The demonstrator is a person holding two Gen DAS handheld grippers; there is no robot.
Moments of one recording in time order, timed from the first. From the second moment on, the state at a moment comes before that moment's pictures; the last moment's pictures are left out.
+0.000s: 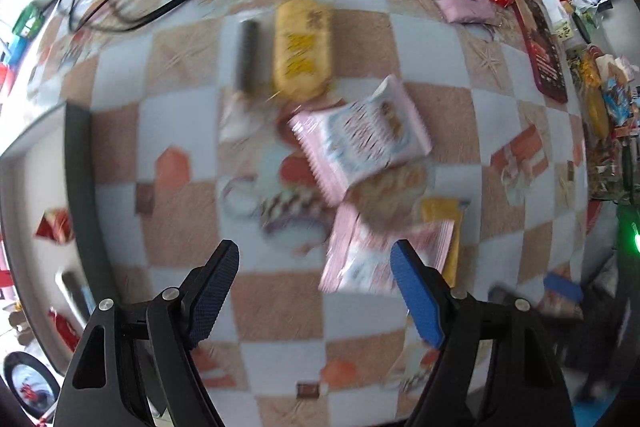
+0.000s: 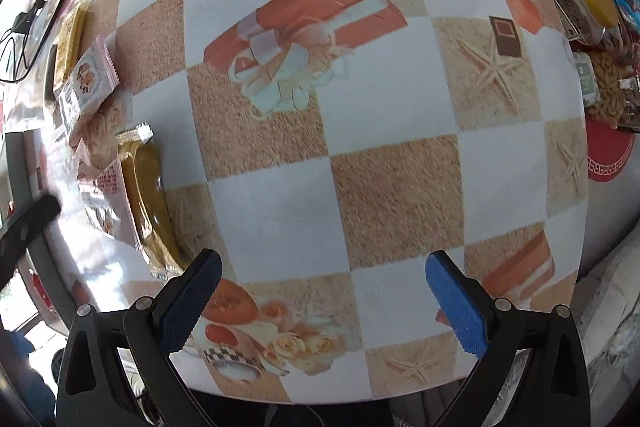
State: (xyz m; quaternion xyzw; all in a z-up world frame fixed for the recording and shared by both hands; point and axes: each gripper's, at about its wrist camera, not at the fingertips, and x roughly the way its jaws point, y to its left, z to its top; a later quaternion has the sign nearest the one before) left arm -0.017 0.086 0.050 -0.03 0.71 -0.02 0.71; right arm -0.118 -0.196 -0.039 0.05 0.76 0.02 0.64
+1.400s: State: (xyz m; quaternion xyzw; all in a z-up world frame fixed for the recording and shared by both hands) left arm -0.050 0.114 0.018 0.07 0.70 -0.05 0.71; right arm -0.143 -0.133 -0.007 0.03 0.76 0.06 0.64
